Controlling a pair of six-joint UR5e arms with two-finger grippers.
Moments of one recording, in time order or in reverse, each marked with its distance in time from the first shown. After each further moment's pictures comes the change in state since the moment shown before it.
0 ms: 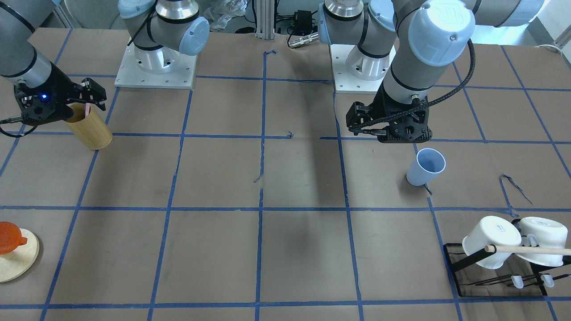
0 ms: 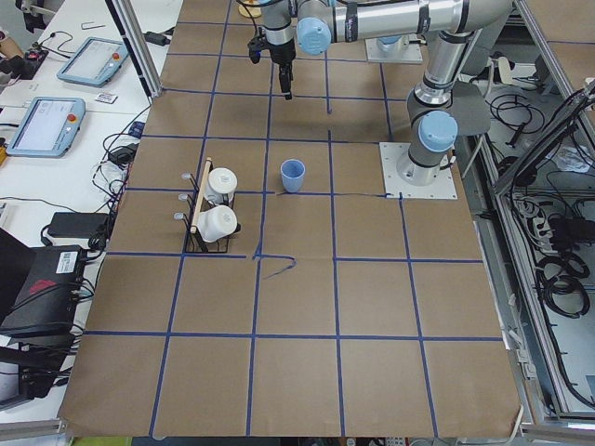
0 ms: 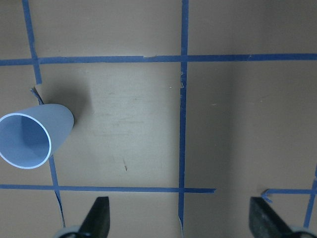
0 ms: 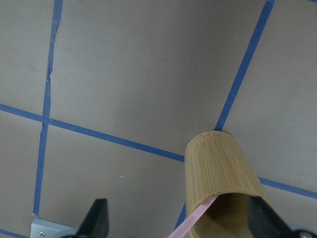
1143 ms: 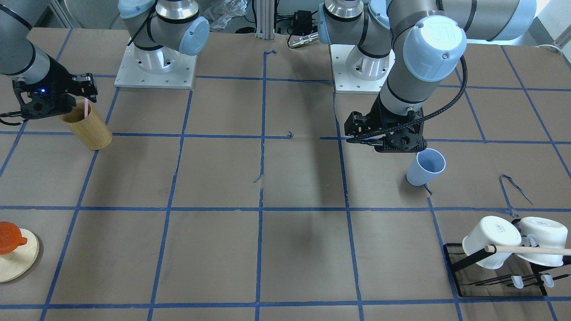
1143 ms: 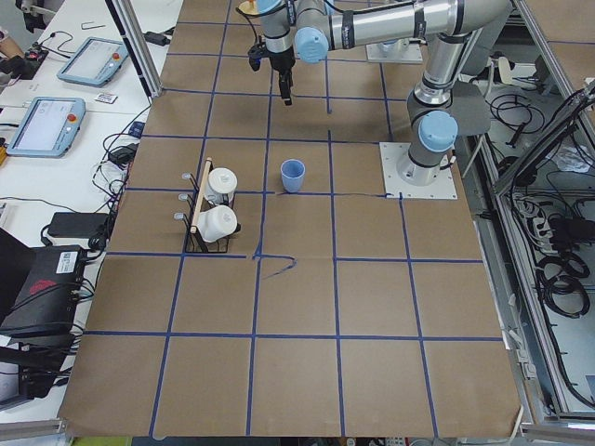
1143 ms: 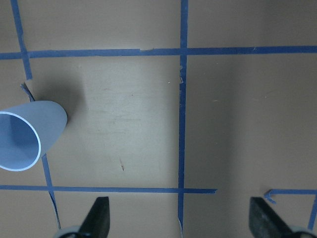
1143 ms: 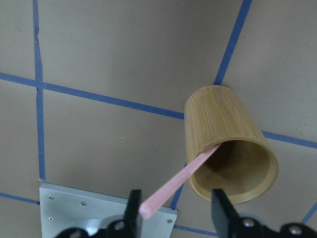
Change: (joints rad) left arm 0.006 -0.024 -0.041 0.077 0.002 0.008; right arm 0.002 0.007 -0.057 0.165 -0.079 0.069
